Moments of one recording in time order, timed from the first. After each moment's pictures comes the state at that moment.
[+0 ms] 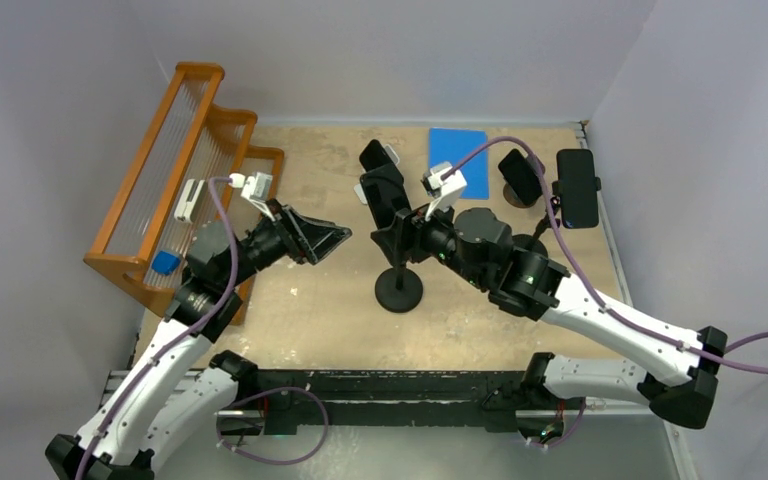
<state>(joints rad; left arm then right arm) -0.44 0.73 0.73 0.00 0.46 -0.74 1.03 1.06 1.10 -0.26 0.25 0.38</state>
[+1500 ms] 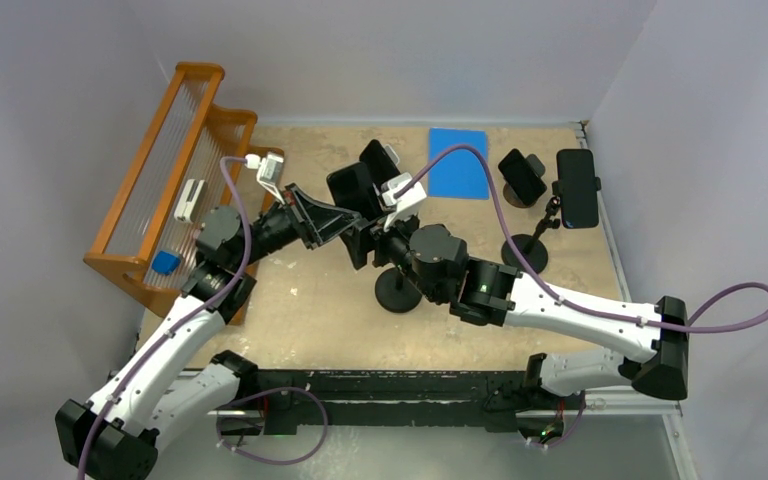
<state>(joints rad) -0.45 0.86 0.77 0.28 0.58 -0.86 1.21 1.25 1.14 -0.01 0.53 0.23</state>
